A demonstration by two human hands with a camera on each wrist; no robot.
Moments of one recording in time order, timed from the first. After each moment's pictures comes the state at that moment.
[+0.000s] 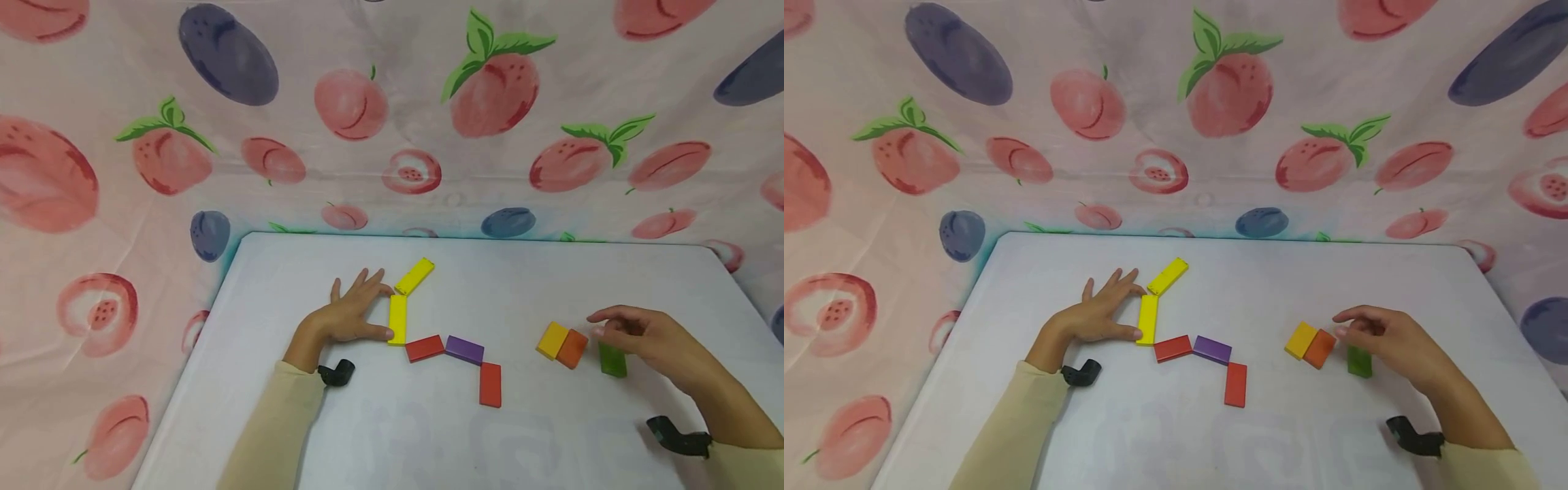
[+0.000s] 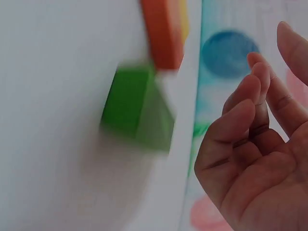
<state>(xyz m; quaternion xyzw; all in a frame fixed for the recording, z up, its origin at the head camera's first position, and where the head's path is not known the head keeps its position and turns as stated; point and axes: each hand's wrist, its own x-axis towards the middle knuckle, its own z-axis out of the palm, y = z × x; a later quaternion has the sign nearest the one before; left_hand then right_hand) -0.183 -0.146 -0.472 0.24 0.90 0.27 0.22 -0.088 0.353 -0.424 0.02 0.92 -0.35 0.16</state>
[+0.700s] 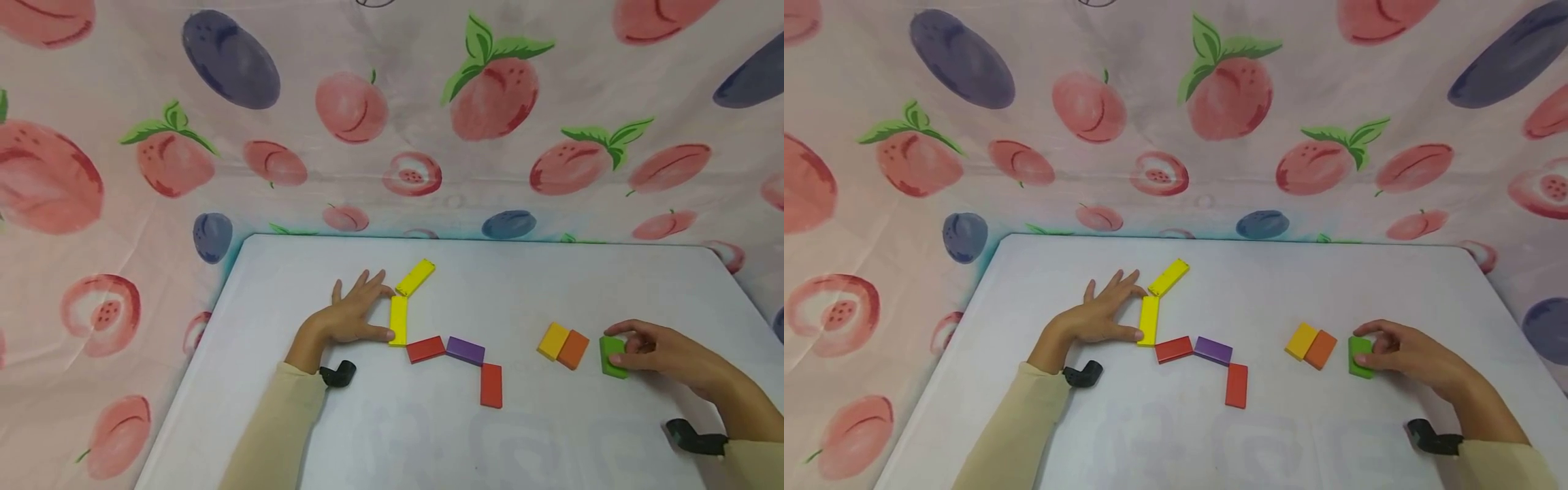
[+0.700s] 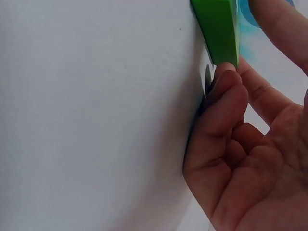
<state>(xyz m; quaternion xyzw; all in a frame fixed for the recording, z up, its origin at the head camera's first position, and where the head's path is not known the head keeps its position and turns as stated) -0.183 -0.144 -0.471 0.24 0.91 0.27 0.22 -0.097 0.404 -0.455 0.03 0.91 -0.31 0.27</state>
